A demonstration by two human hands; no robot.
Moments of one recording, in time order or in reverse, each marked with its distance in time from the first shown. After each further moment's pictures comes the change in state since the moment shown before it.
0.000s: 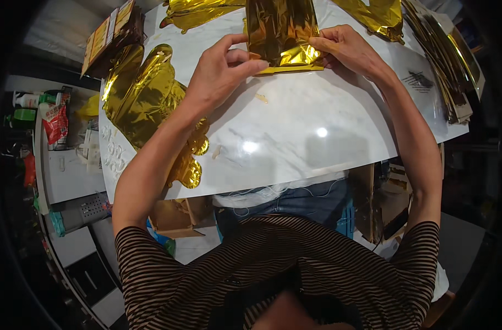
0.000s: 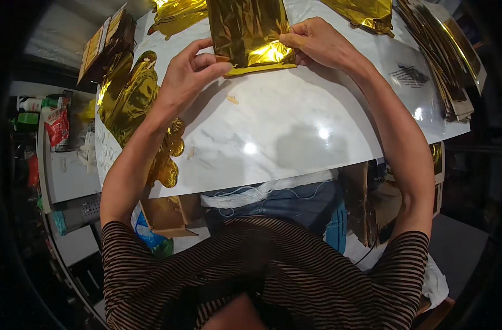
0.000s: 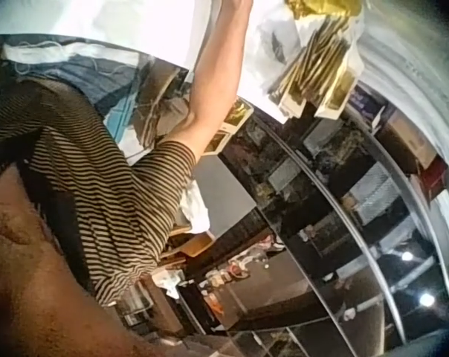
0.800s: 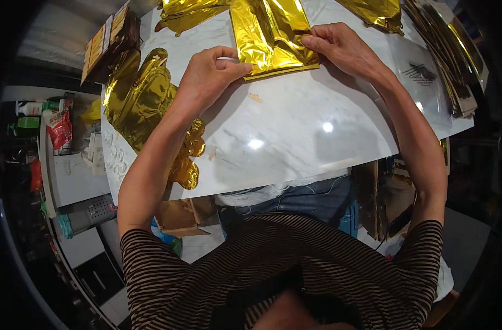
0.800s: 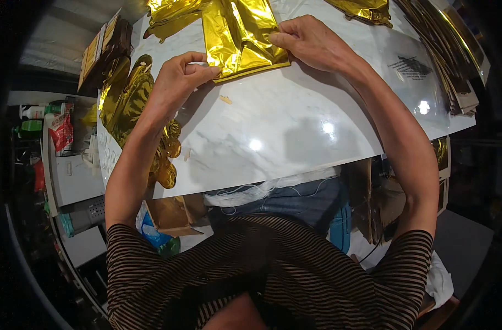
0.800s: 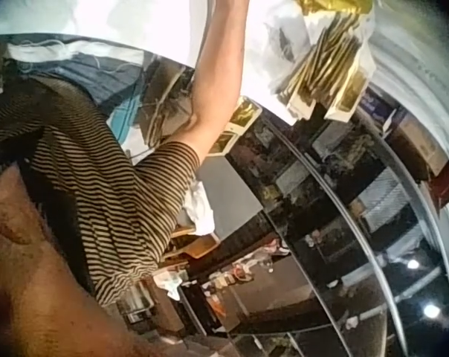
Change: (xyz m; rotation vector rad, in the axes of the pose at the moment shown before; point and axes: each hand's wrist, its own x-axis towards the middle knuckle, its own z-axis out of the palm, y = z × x) left_hand -0.005 0.015 0.000 0.054 0.040 -0.249; right_hand -0.013 -0.004 0.004 -0.134 -0.008 -0.062
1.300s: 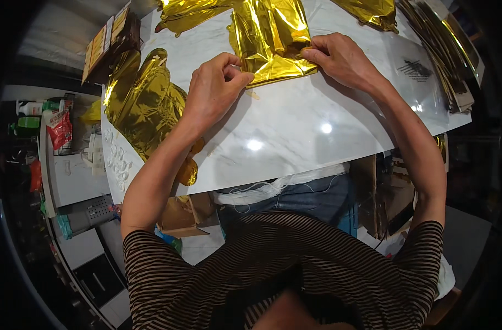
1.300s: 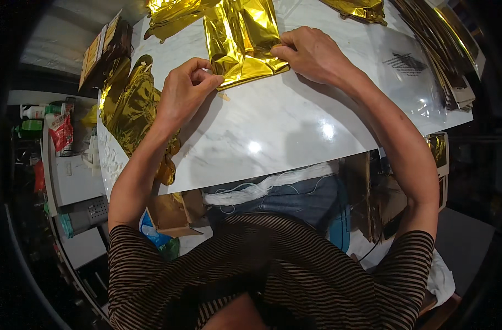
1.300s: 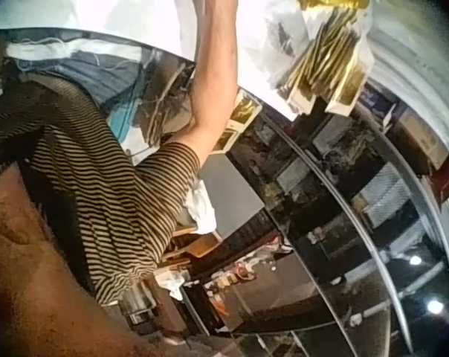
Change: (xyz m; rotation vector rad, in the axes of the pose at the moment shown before) left_hand -0.013 -0.012 0.016 0.313 0.120 0.182; right_hand -0.023 -0.013 0.007 -0.290 0.076 0.023
